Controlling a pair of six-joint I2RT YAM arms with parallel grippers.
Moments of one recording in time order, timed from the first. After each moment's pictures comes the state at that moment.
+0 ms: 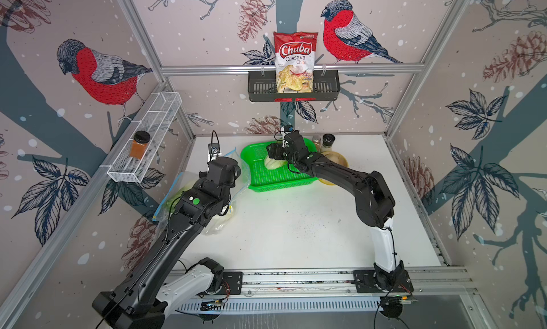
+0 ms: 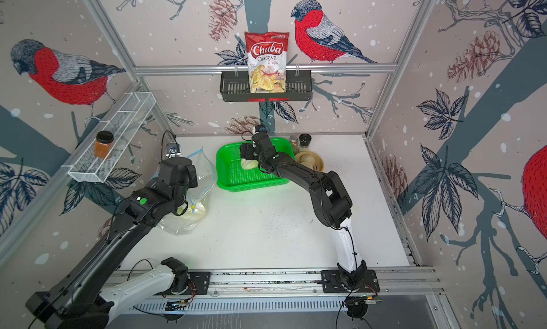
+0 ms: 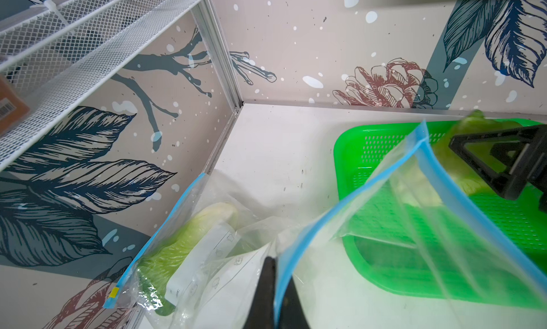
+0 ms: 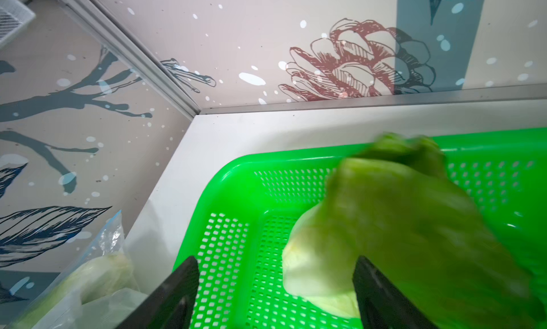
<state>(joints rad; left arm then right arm) -0.49 1.00 1.14 -0.78 -0.69 -0.29 0.73 2.14 1.76 -0.08 0.04 0.50</state>
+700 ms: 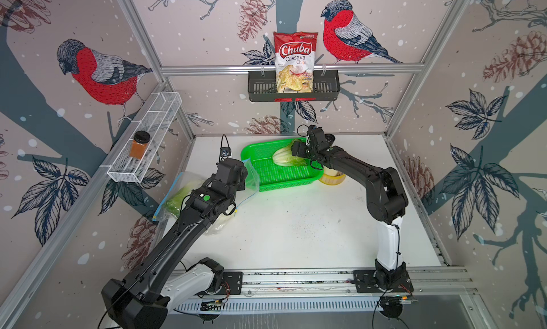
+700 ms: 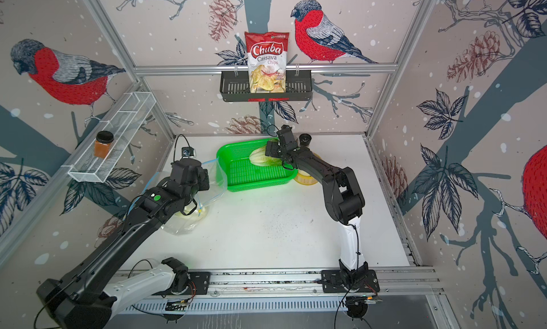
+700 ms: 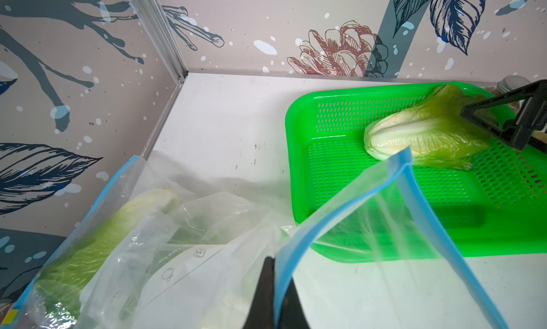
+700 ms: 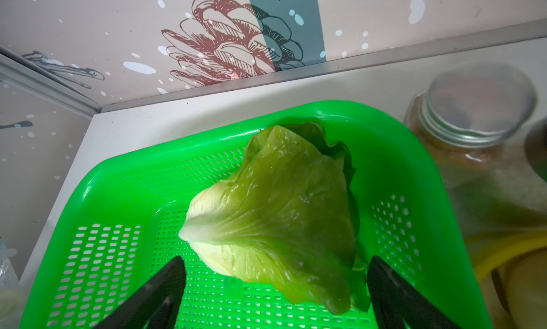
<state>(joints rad) -0.49 1.04 1.05 -0.69 -0.50 -0.34 0.53 2.11 1.67 -0.22 -0.02 0.44</state>
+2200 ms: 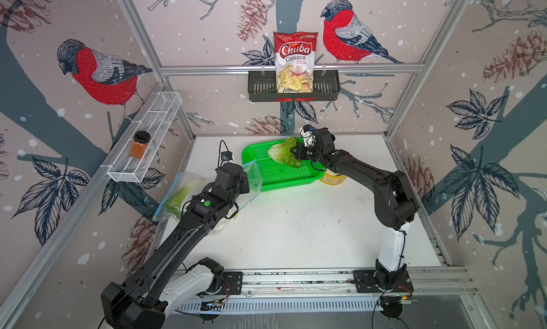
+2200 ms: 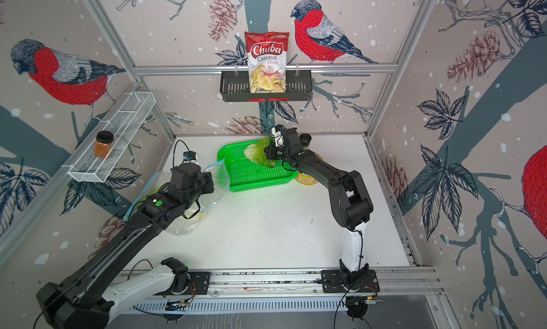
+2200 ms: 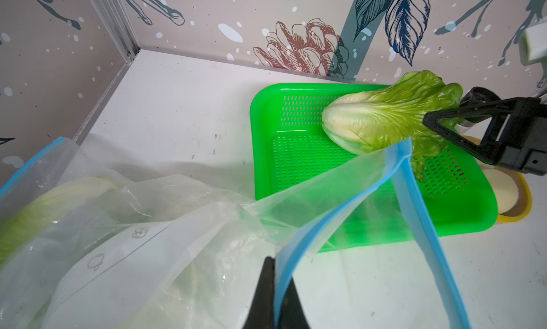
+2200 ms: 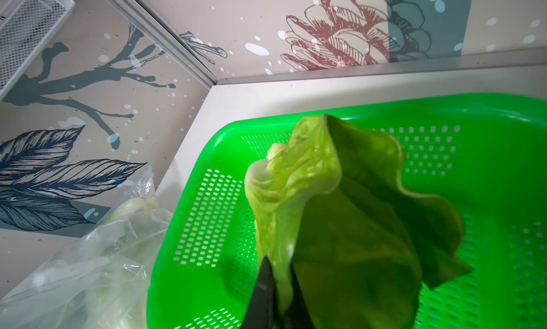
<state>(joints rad) -0.49 0.99 0.96 -0.59 -0.34 -0.43 0.54 1.94 1.49 -0.03 -0.36 0.43</state>
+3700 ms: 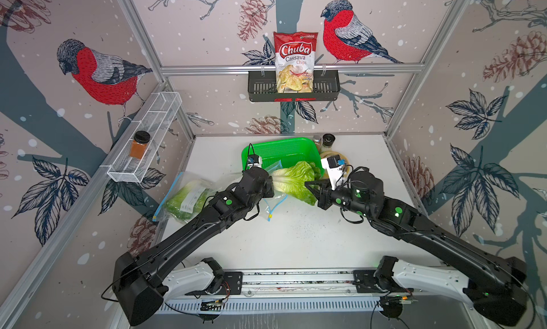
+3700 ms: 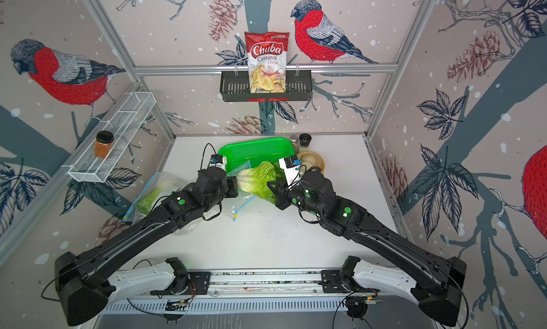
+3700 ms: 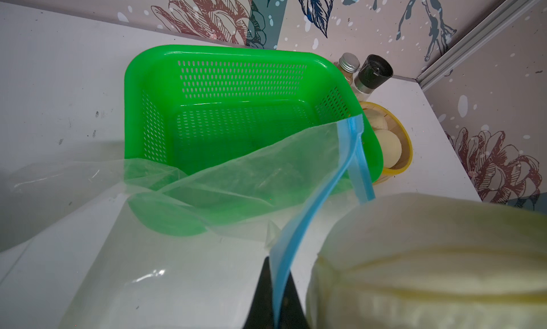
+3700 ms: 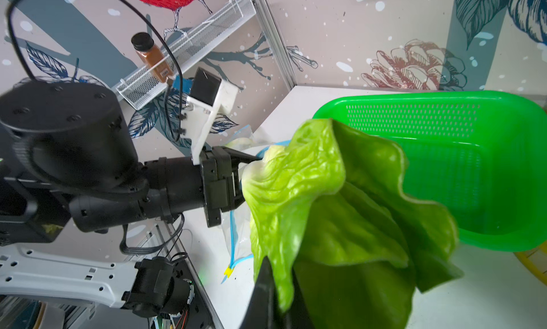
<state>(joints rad) -0.74 1.12 0.98 -0.48 -0.32 -0.59 0.98 1.00 0.99 -0.30 -0.03 0.42</state>
